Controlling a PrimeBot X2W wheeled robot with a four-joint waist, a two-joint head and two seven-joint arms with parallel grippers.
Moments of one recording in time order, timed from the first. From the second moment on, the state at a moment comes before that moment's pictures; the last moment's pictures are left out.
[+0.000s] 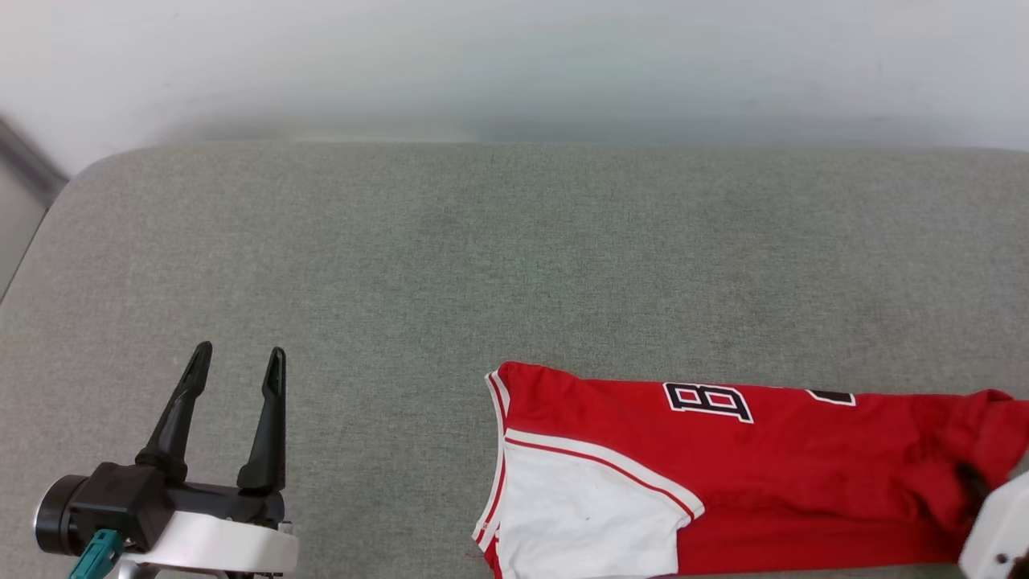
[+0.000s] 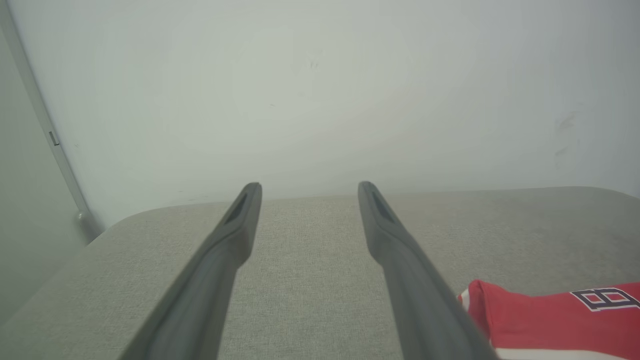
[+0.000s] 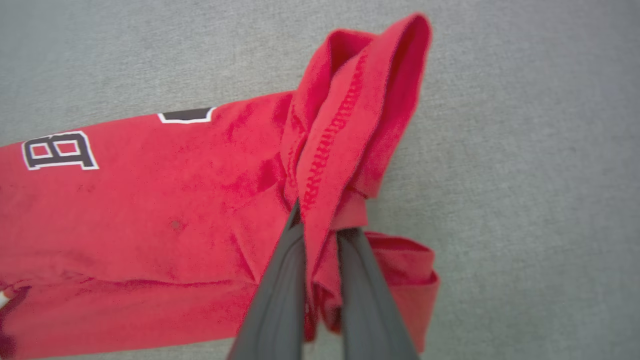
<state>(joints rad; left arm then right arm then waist) 0.04 0.20 0.02 -0.11 -0.22 -0.13 -0.26 -0.01 -0.25 -0.30 0.14 0.35 0.13 0.53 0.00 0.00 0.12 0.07</state>
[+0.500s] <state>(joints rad) 0.06 0.20 0.00 -0.10 -0.23 -0.13 -0.26 0.08 -0.08 -0.03 -0.16 0.42 0.13 0.69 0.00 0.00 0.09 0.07</state>
